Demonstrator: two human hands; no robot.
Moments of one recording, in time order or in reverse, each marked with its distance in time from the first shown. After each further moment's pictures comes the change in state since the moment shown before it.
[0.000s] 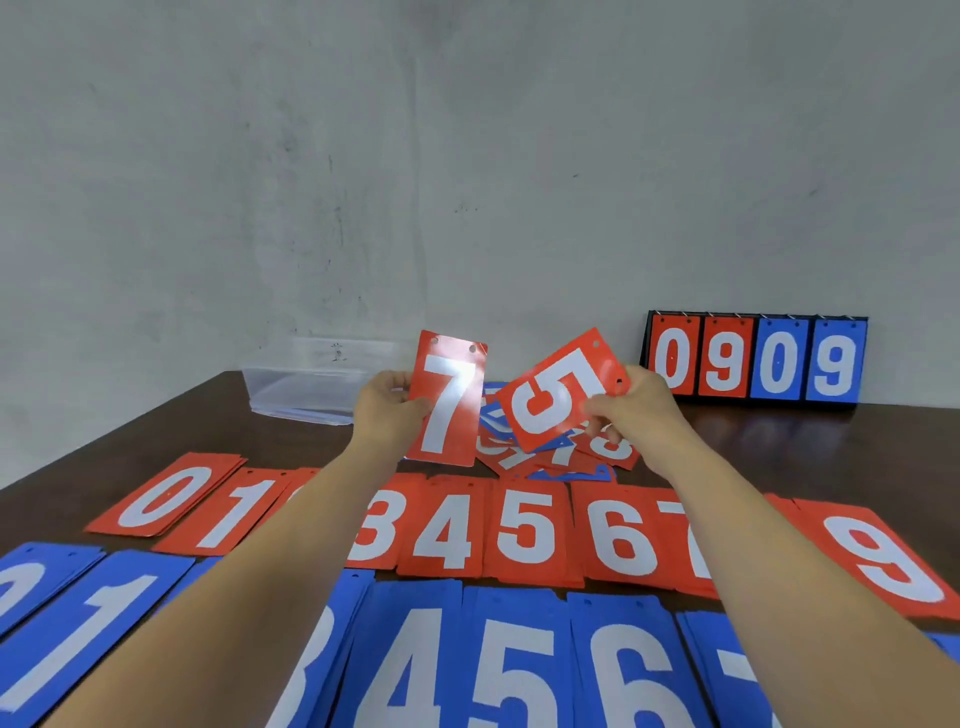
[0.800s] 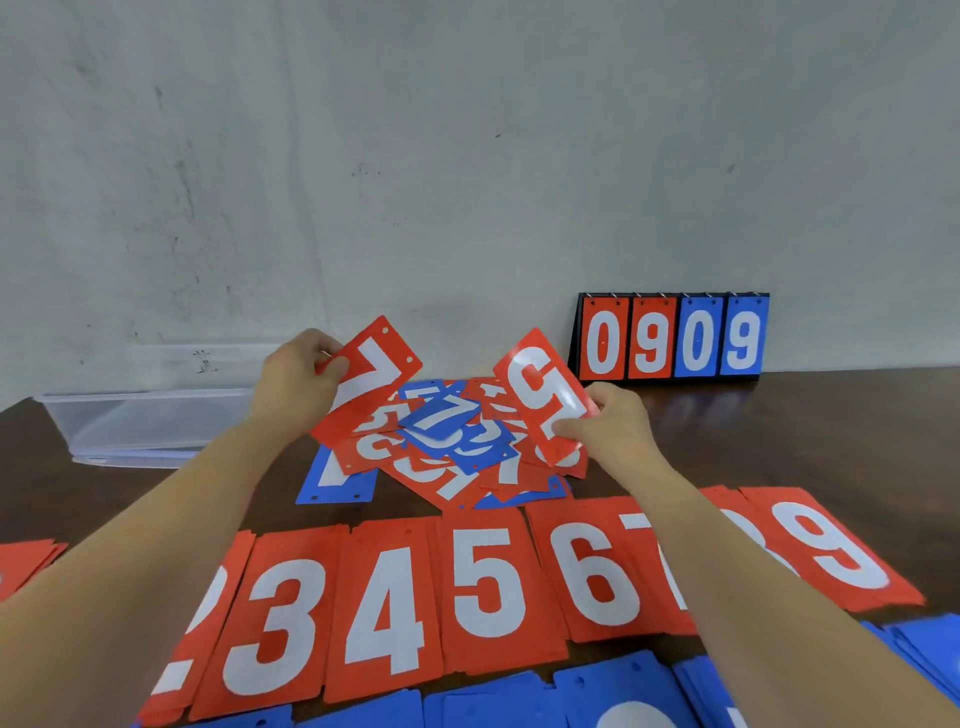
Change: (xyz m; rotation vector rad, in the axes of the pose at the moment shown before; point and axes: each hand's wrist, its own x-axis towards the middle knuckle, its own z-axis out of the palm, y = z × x) left_hand 0.146 -0.031 0.029 0.298 -0.100 0.353; right_hand 0.058 0.055 0.000 -0.257 0.228 0.152
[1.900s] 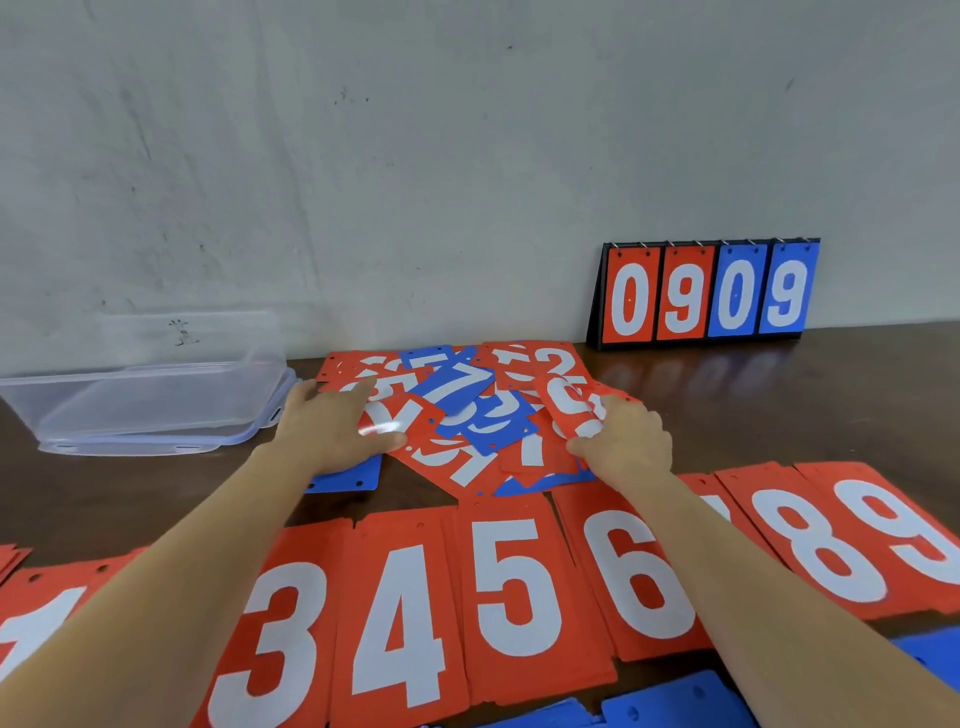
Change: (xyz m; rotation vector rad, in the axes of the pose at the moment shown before) left_hand 0.000 -0.058 0.056 0.842 -0.560 0.144; right_hand 0.017 0.037 0.048 -0.594 0.017 0.143
